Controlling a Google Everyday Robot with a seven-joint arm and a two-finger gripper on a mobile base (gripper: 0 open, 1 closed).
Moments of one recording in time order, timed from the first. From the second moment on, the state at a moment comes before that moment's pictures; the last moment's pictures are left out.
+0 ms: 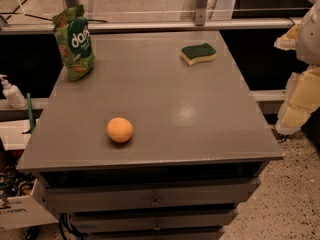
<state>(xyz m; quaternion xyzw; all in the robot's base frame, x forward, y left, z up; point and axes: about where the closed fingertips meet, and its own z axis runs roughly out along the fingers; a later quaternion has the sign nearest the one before) 0.438 -0.217 0.976 -0.60 0.78 -0.03 0.16</state>
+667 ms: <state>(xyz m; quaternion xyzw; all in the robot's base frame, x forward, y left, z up) 0.453 -0.214 0.968 -0.61 0.78 -0.02 0.17</state>
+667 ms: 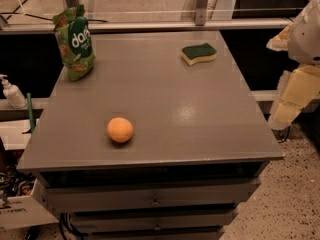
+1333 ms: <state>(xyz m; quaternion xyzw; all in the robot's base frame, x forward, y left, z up) 0.528 -0.156 0.926 -0.62 0.75 0.09 0.23</state>
